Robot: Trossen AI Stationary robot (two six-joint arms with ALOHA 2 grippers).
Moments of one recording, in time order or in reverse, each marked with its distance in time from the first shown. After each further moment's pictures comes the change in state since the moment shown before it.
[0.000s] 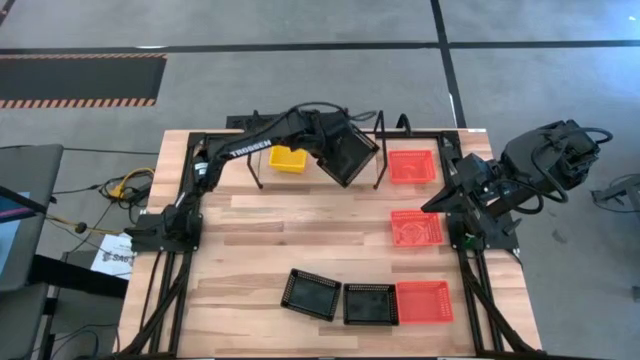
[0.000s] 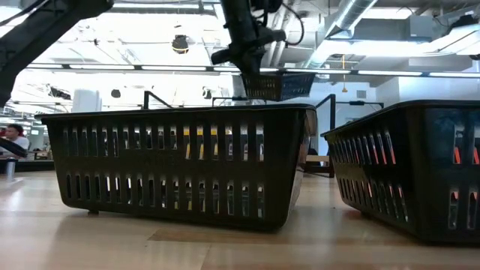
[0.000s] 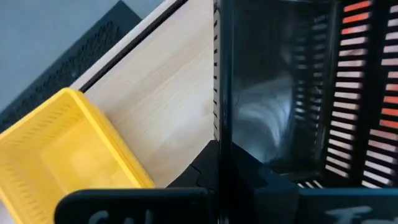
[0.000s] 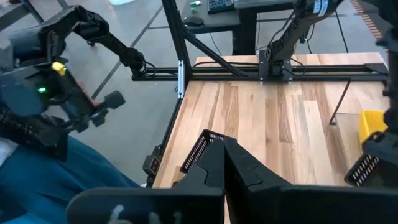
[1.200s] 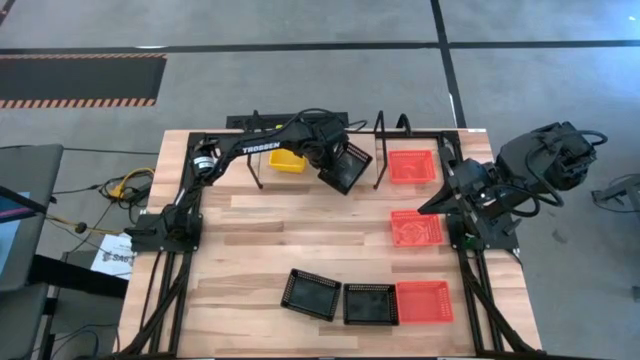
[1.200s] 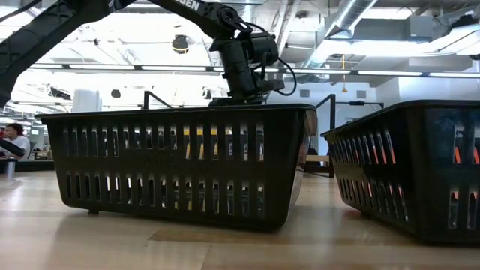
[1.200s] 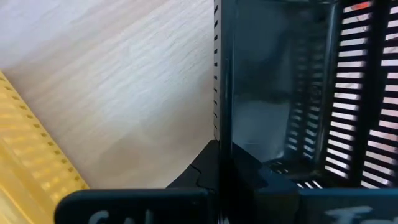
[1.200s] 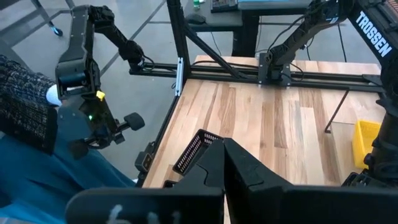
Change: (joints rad) left arm 0.081 0.003 -0.379 0.319 0.209 -0.065; right arm 0.000 0.016 0.000 0.011 0.000 -0.068
